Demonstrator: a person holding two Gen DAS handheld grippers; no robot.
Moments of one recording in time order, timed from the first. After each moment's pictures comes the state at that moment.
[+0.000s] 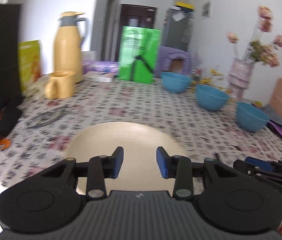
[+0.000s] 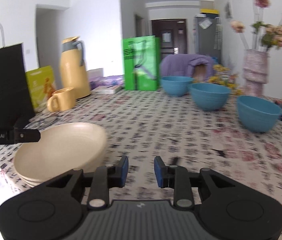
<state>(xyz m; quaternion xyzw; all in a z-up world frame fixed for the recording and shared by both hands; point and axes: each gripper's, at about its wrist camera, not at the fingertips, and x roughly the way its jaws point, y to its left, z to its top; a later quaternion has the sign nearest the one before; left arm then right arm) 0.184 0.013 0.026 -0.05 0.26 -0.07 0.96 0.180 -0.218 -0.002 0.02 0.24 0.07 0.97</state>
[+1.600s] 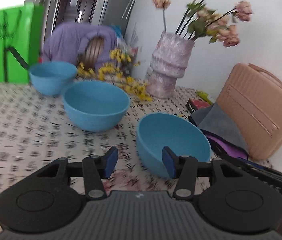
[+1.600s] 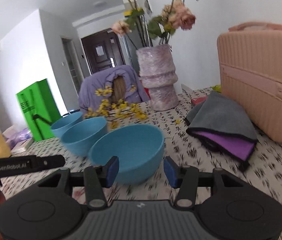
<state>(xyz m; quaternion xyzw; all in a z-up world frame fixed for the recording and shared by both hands) 0.416 -0.280 0.026 -0.06 0.32 -0.24 0.91 0.334 -0.500 0.019 0.14 0.24 -0.07 0.96</state>
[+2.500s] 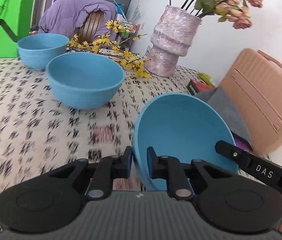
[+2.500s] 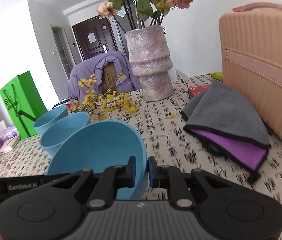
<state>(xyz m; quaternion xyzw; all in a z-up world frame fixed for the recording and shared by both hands) 0.420 -0.295 0.009 -0.07 0.38 -0.23 0.89 0.351 -0.506 0.013 0.15 0.27 -0.07 0.95</state>
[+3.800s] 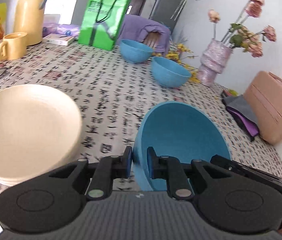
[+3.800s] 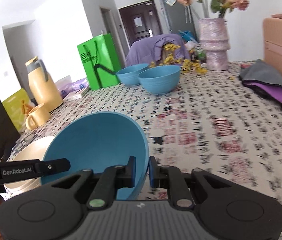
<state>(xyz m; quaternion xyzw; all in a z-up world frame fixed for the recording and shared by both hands) 0.217 -0.104 0.013 -0.13 0.35 -0.11 0.92 0.201 -0.326 0.003 0.11 0.30 0.06 0.94</state>
